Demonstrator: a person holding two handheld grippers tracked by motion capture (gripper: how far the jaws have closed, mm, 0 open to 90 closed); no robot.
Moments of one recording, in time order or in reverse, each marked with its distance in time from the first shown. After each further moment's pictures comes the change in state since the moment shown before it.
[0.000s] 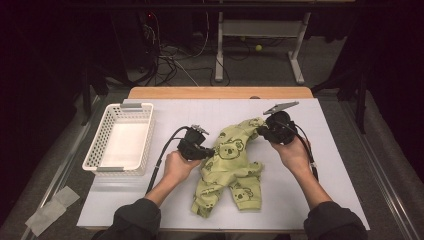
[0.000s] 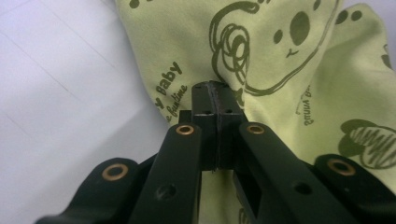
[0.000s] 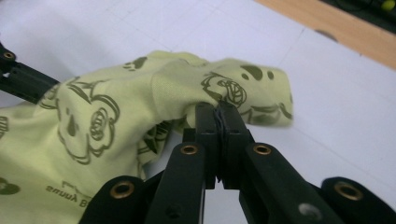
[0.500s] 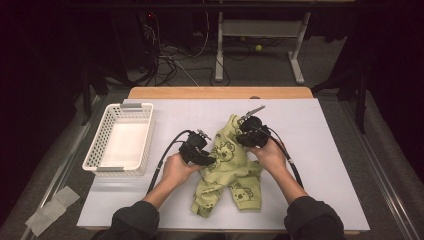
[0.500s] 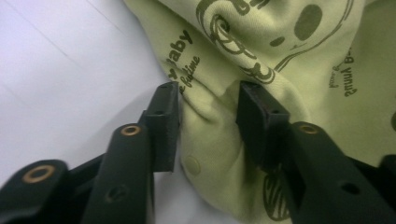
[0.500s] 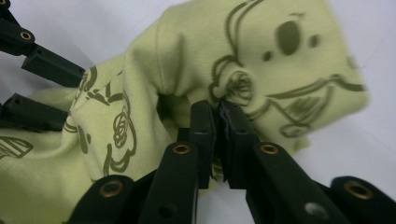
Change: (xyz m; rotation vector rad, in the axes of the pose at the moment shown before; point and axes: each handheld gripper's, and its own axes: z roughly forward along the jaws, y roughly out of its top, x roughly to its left) left arm -0.002 -0.004 0.019 0.122 0.076 0.006; right arm 0.036 0.009 0.065 0.150 0.067 -0.041
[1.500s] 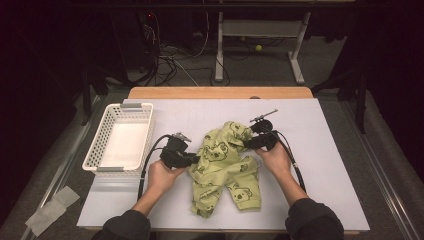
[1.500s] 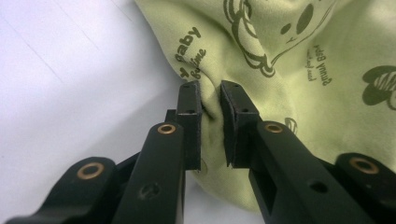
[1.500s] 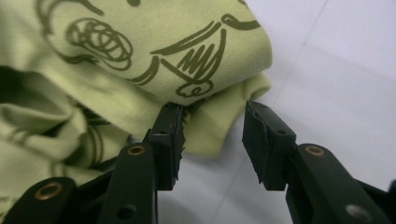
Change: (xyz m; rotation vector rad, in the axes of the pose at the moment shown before) left arm 0.015 -0.047 -0.035 -0.167 0.005 -0.085; right arm -0.033 -0.026 0.022 0.052 -0.018 0.225
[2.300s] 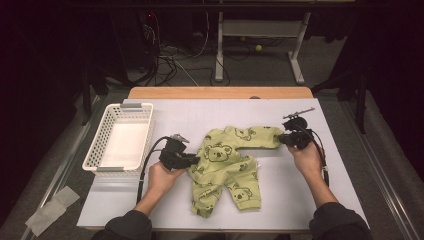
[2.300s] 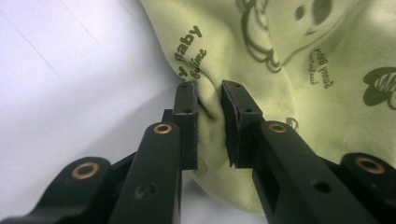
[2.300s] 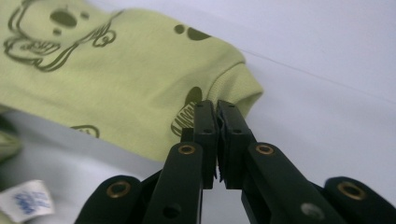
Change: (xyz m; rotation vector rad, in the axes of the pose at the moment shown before) left arm 0.005 -0.005 0.004 -0.013 -0.019 -0.015; right arm -0.069 -0.034 -0.056 -0.057 -0.156 0.073
